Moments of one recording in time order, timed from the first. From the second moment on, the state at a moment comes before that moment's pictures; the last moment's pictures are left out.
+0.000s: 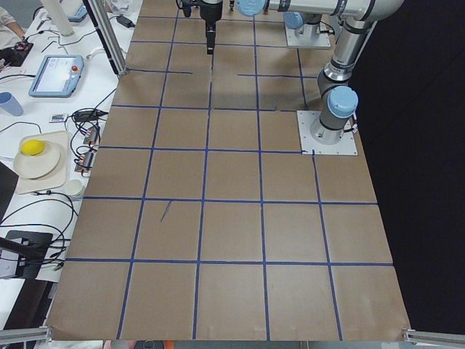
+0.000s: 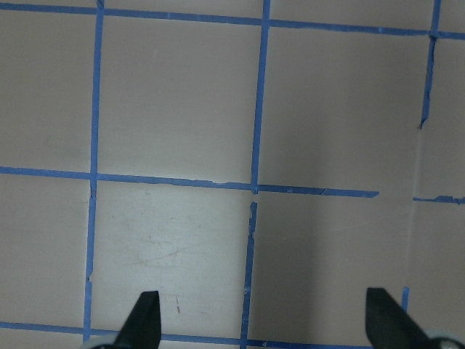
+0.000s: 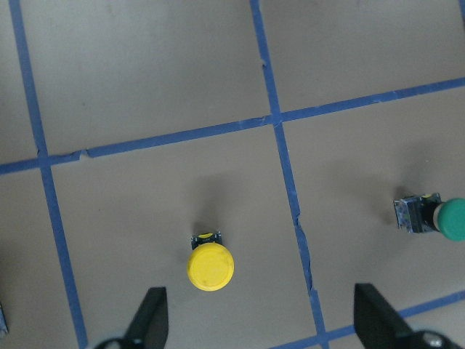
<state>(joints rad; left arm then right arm) -1.55 -1.61 -1.48 -1.54 1.58 -0.06 0.79 -1.54 1.84 -1.88 -1.36 -2.06</state>
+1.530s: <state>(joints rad) -1.55 -1.61 -1.48 -1.54 1.57 -0.06 1.61 -1.67 1.71 -1.57 -1.58 0.16</state>
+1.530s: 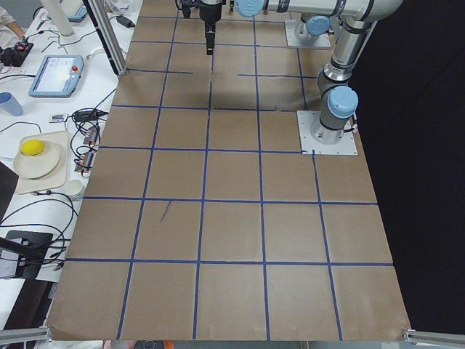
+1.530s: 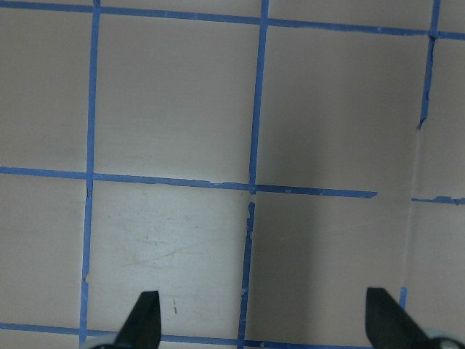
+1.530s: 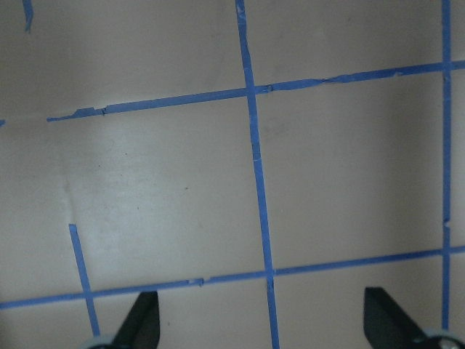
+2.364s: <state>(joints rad) -1.55 -1.61 -1.48 -1.54 1.58 -0.06 1.50 -1.74 1.66 -1.40 -1.58 0.16</state>
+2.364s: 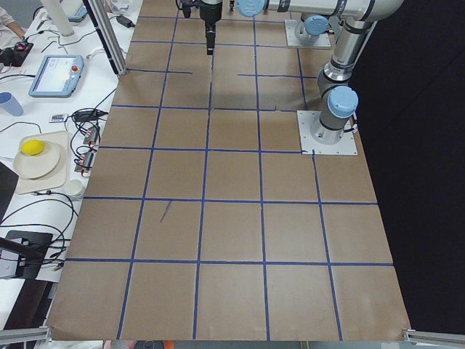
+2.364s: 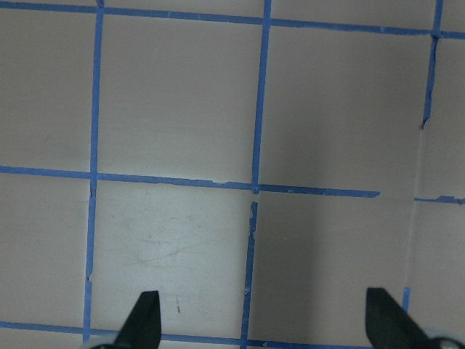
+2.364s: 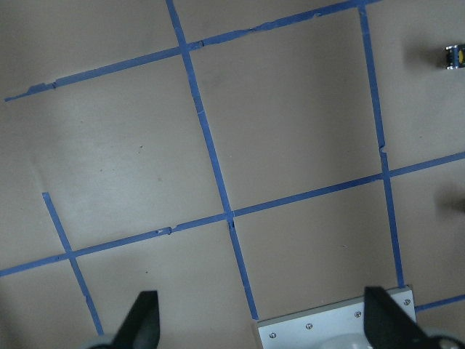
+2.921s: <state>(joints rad) -1.55 -1.62 -1.48 -1.54 1.58 -0.06 1.56 -1.69 1.66 -1.44 -1.58 0.15</state>
